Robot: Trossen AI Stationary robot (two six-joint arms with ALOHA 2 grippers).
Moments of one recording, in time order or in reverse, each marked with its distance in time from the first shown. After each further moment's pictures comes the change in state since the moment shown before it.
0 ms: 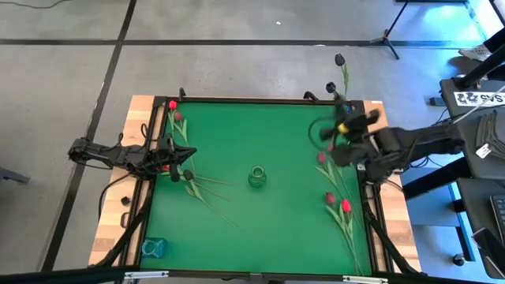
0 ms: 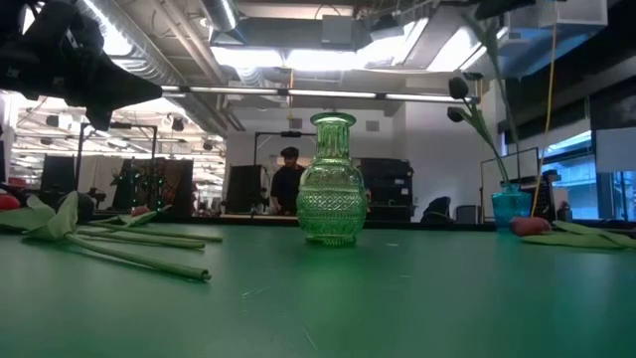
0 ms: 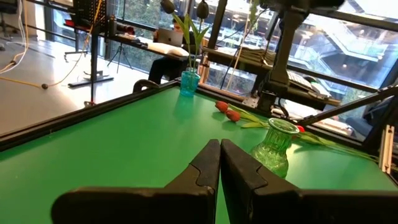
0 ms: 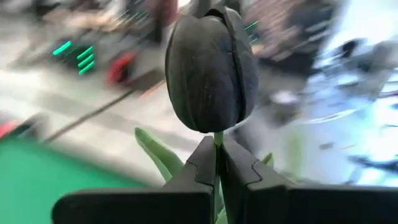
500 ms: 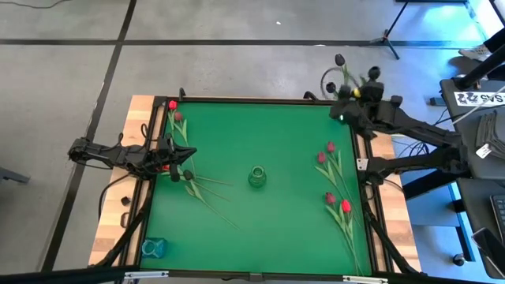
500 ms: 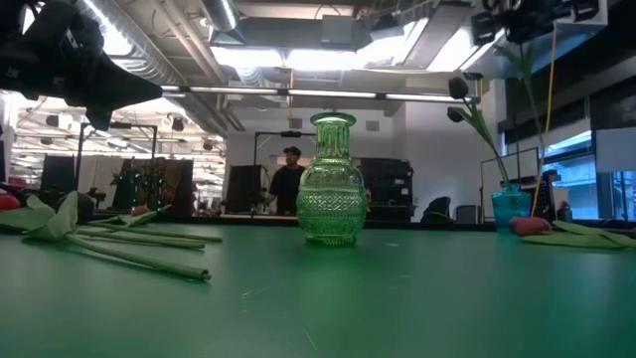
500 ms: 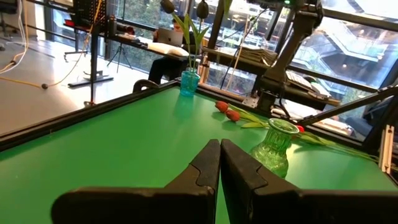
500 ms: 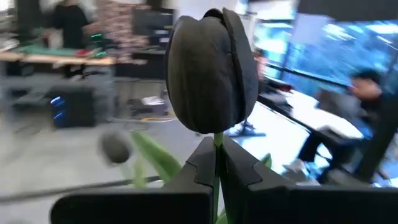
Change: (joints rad) left arm 0.000 0.000 0.000 0.000 0.000 0.000; right arm -0.570 -0.022 -0.051 0.048 0.120 0.025
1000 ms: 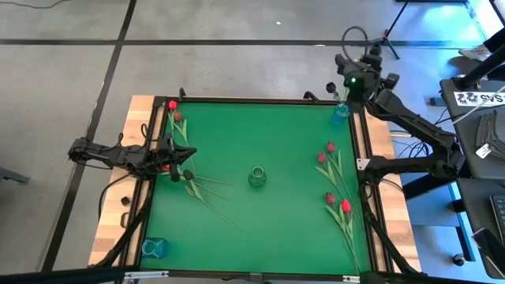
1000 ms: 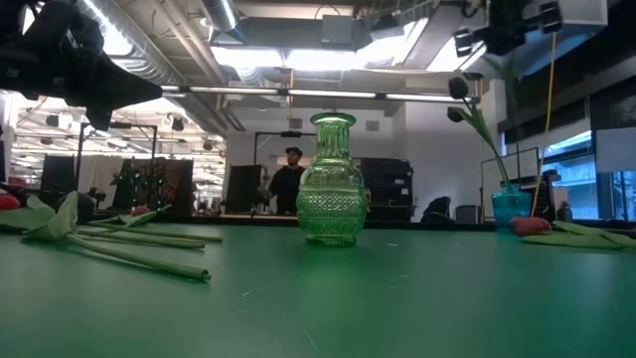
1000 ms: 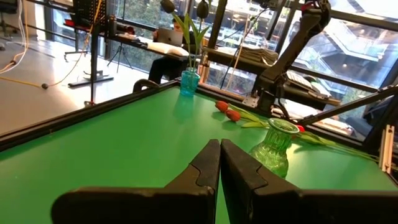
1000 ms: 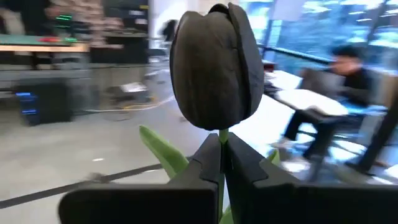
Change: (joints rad) left arm 0.000 0.000 0.000 0.000 0.000 0.000; right arm -0.334 0.075 0.000 0.785 -0.238 -0.713
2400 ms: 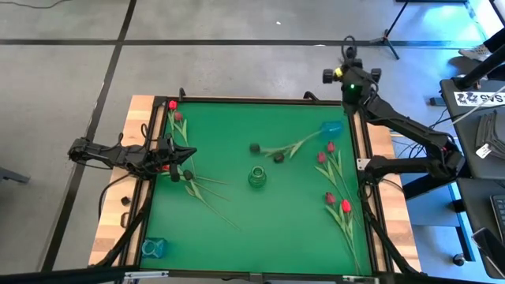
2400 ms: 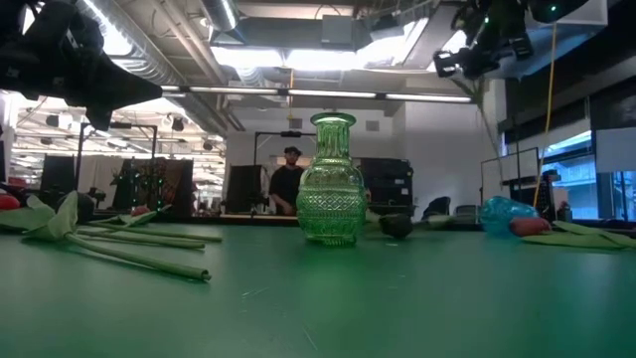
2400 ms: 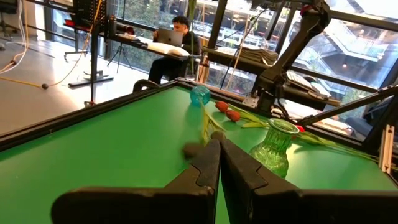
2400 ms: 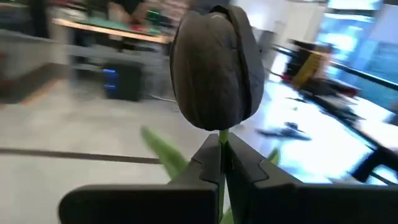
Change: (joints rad) left arm 0.000 0.000 0.000 0.000 0.000 0.000; right arm 0.003 -0.011 -0.197 0.341 -0.345 -0.281
